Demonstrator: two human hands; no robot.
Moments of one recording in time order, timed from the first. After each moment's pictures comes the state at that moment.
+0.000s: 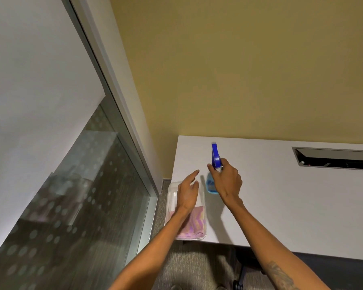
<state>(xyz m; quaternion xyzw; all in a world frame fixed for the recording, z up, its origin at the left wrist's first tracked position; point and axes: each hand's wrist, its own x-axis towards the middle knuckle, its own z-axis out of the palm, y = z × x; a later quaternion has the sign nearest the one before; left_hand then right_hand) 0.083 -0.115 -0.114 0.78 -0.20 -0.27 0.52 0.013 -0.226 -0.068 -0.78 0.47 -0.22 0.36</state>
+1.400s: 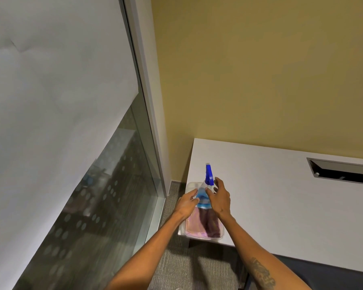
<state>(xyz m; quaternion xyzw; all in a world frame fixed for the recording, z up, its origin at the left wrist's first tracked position) 0.124 -0.024 -0.126 0.79 -0.19 -0.42 0.41 0.048 -0.141 -0.143 -0.73 0.44 -0.14 0.50</state>
